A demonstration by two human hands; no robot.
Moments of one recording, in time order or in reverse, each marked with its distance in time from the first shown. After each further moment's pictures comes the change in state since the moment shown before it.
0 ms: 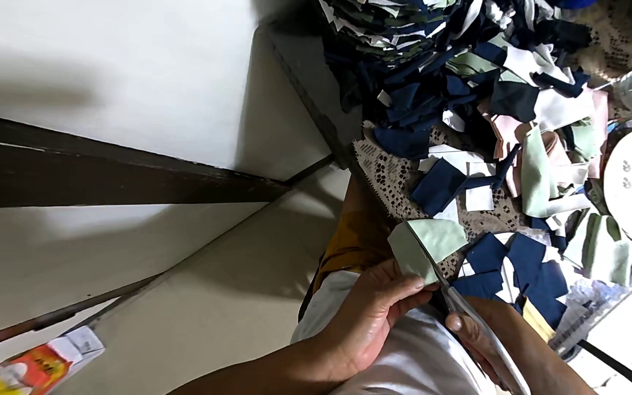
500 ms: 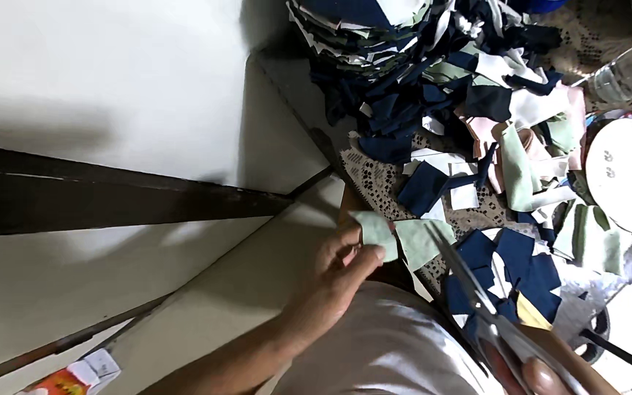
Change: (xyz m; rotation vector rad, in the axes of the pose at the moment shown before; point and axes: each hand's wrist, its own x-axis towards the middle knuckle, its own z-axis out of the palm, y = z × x) left_hand 0.008 0.044 -0.016 0.692 -0.151 0.671; right_hand -0.048 0.007 -0.020 0.241 -0.086 -0.246
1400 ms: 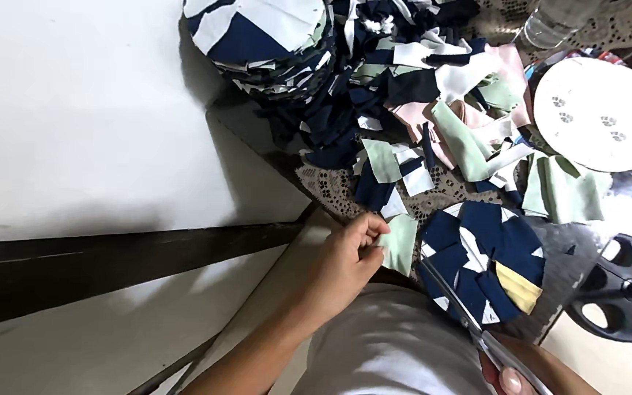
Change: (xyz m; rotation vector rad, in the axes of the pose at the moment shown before) left_hand 0.028 -0.007 0.032 0.677 -0.285 0.018; right_hand -0.041 0.071 0.000 -0.023 0.056 0.125
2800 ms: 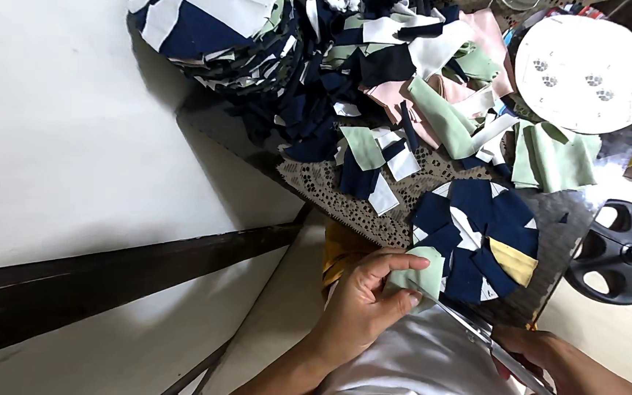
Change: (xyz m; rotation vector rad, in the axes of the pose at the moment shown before) left_hand -0.039 0.003 0.036 -0.607 -0.159 0.149; right_hand -0.015 0.001 -0.003 -0.230 -0.066 -0.089
